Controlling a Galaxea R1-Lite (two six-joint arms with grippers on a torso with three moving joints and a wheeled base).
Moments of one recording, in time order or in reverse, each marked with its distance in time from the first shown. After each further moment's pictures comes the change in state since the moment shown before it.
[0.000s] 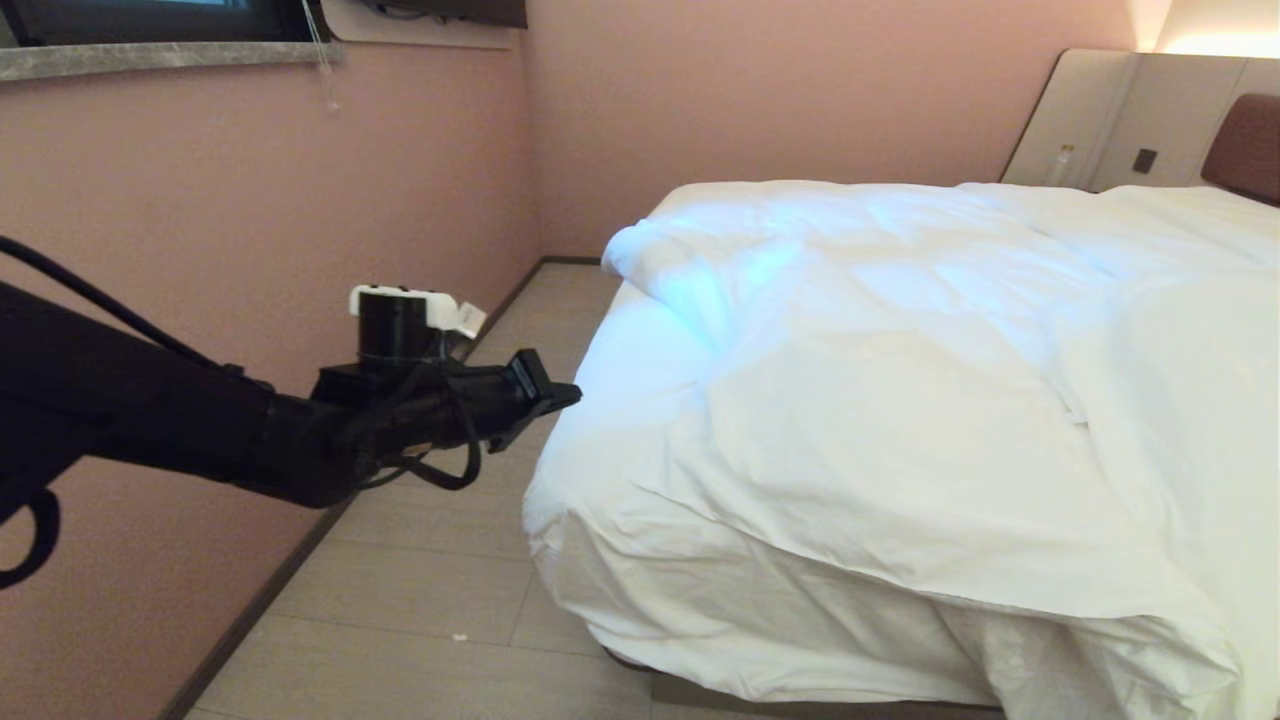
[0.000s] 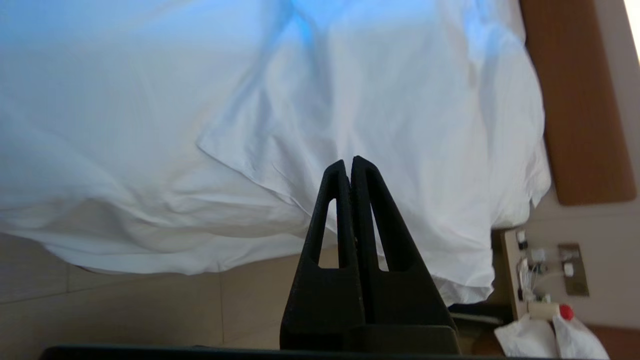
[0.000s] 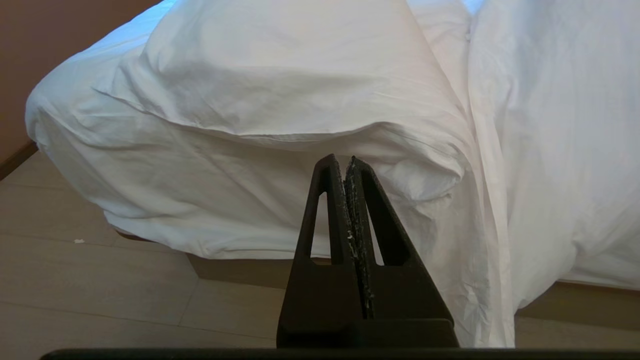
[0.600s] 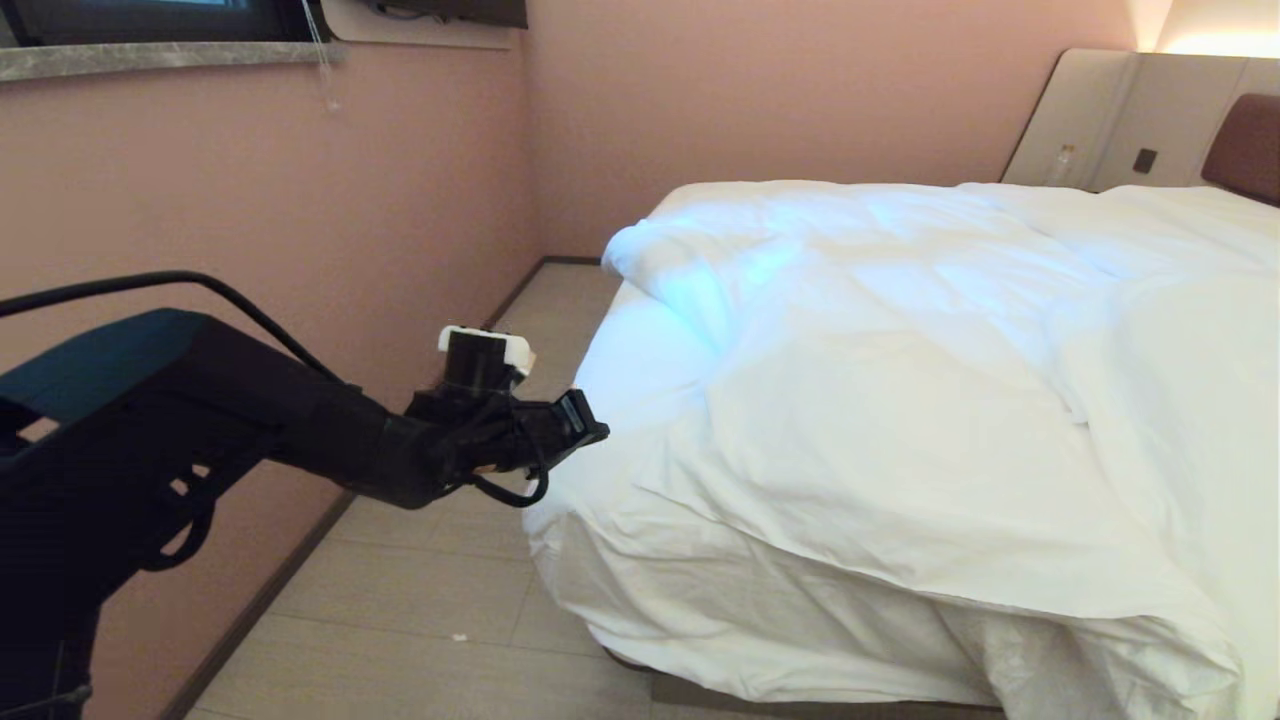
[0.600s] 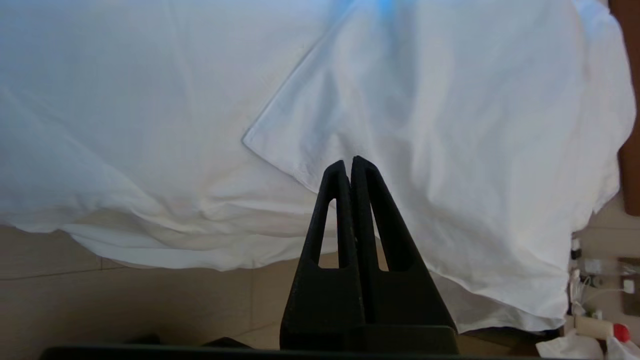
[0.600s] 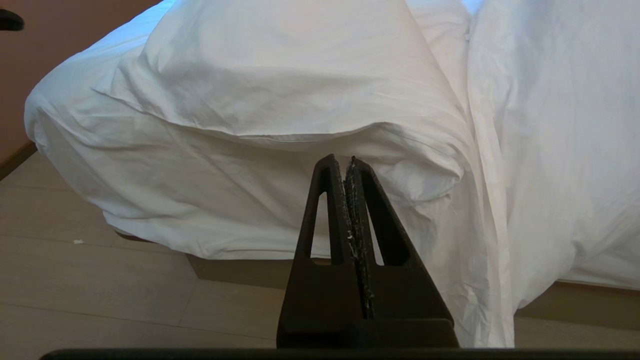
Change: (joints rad) left arm -0.061 0.184 -0.130 0.072 0.095 0.031; right arm 0.000 0.000 0.000 0.000 0.000 0.000
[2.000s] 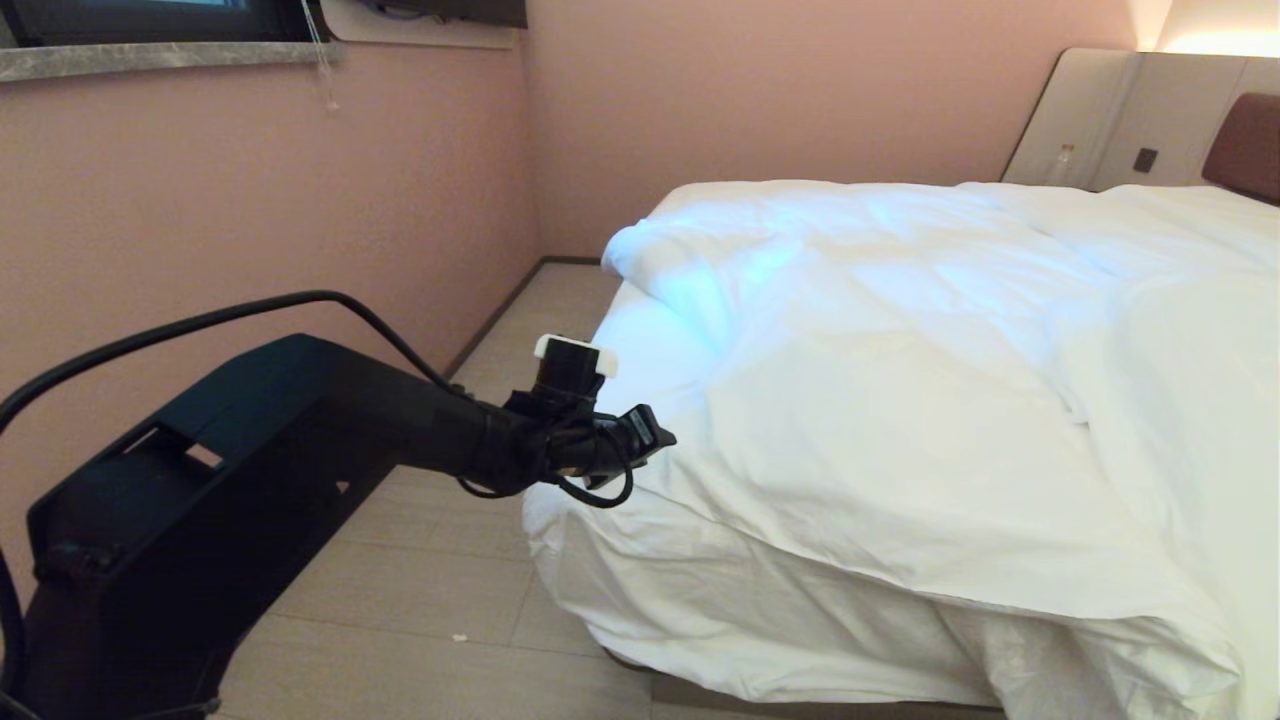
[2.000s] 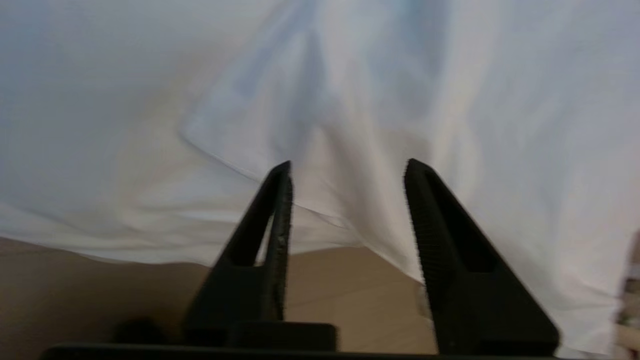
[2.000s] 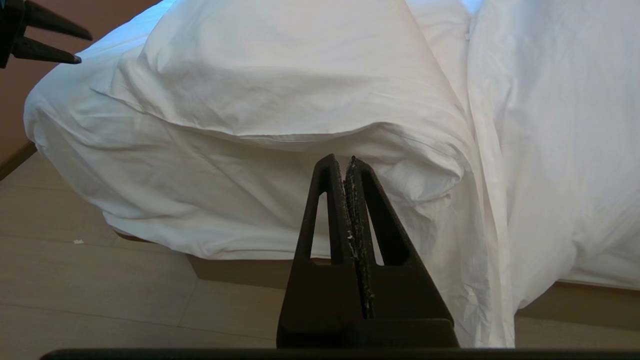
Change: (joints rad) left arm -0.121 0.151 -0.286 0.226 0.120 -0.062; right arm 0.000 0.000 0.000 0.000 0.000 0.000
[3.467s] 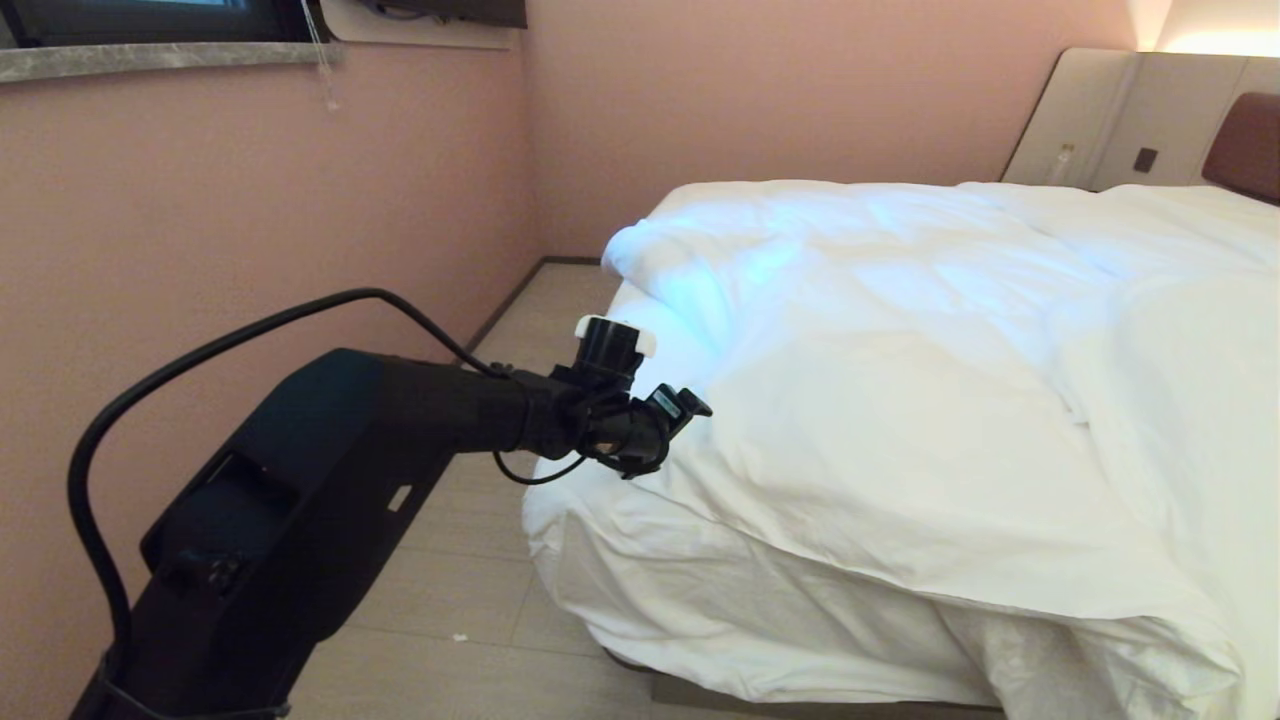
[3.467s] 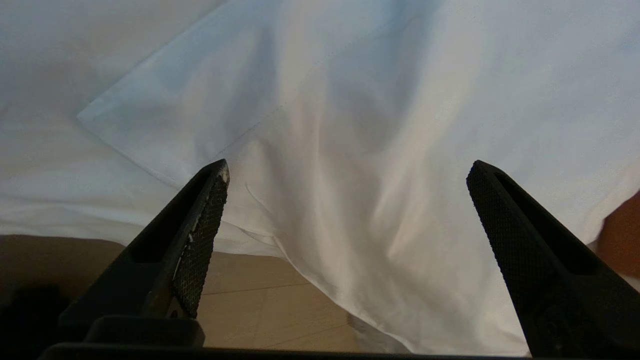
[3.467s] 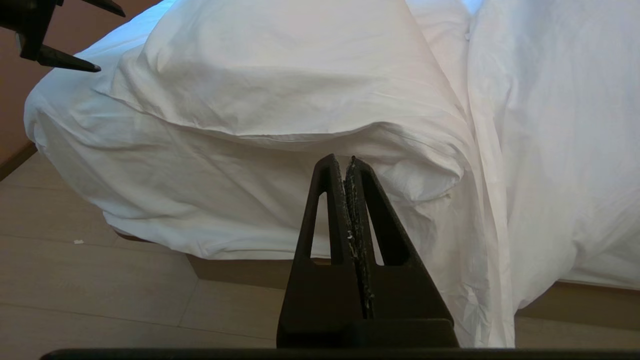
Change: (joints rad) left arm -0.041 0.128 -0.353 0.270 0.032 -0.216; right arm 0.000 0.000 0.000 0.000 0.000 0.000
